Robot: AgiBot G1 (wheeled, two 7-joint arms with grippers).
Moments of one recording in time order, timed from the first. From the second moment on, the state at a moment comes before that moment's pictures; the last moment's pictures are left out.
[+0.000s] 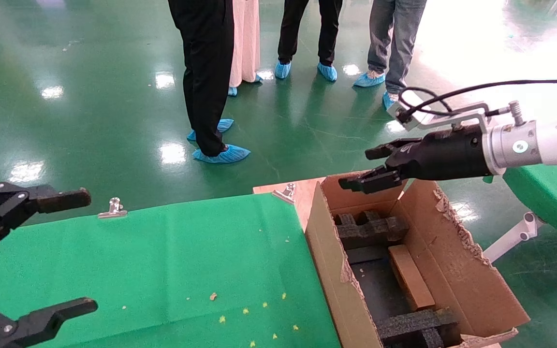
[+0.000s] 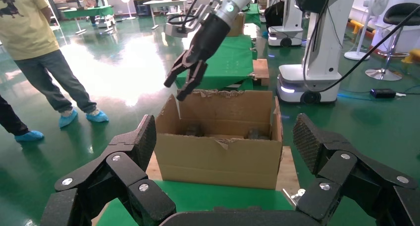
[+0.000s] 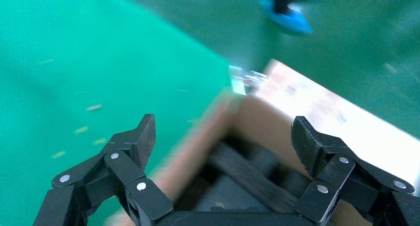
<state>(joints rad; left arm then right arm) -1.08 0.60 0.30 -1.28 0.72 1.49 -0.18 2.04 -0.60 -1.88 0.69 -0.64 -1.02 0.42</state>
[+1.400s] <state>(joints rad) -1.08 0.60 0.30 -1.28 0.72 1.49 -0.18 1.55 -0.59 -1.05 1.02 -0.69 -1.27 0.29</state>
